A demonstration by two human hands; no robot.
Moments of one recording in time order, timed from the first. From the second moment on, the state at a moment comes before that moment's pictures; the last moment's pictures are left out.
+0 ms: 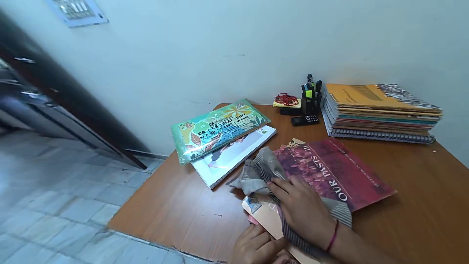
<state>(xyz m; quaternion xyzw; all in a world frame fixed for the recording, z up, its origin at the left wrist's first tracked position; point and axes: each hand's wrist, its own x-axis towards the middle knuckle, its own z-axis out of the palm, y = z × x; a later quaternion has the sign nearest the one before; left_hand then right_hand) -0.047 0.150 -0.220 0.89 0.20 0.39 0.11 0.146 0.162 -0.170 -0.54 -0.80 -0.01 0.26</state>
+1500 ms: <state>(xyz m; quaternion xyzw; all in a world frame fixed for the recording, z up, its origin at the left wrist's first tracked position) -0.022 0.195 -0.179 0.96 0.08 0.24 -0.13 0.364 0.125 -0.190 -0.83 -0.46 0.04 0.30</state>
